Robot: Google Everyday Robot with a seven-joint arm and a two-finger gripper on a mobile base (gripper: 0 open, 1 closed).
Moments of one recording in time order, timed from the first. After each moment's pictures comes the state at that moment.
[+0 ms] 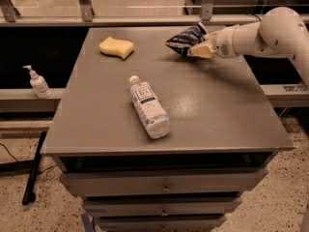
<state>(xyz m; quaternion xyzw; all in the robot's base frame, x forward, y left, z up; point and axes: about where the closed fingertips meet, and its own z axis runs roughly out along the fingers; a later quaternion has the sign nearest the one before) 0.767 -0.158 0.866 -0.40 0.75 0.16 0.50</state>
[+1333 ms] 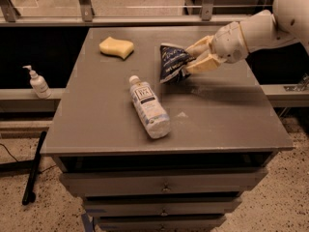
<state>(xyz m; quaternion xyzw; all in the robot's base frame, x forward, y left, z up) 0.639 -0.109 0.892 -0.65 0.60 0.23 0.41</state>
